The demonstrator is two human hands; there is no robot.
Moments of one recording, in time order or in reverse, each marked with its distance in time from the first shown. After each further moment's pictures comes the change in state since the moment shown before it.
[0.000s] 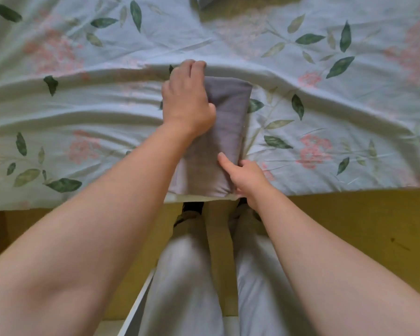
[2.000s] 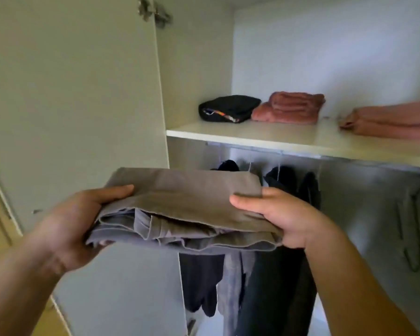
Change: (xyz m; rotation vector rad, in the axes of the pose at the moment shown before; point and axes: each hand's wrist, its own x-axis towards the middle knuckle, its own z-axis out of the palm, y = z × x) left_hand -0.736 0.507 -0.397 -0.070 -2.051 1.266; right_hand -0.961 0.230 -0.001 1.432 1.873 -0.317
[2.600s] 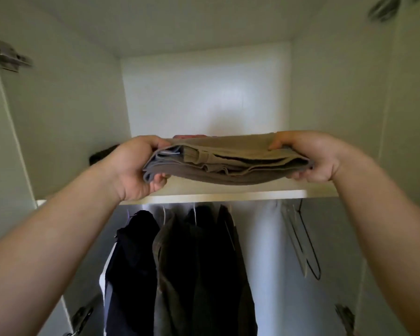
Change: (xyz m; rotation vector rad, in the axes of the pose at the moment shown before) left_hand 0.155 0.119 0.239 0.109 -0.660 0.045; right_hand -0.054 -0.140 -0.200 -0.063 0.657 -0.017
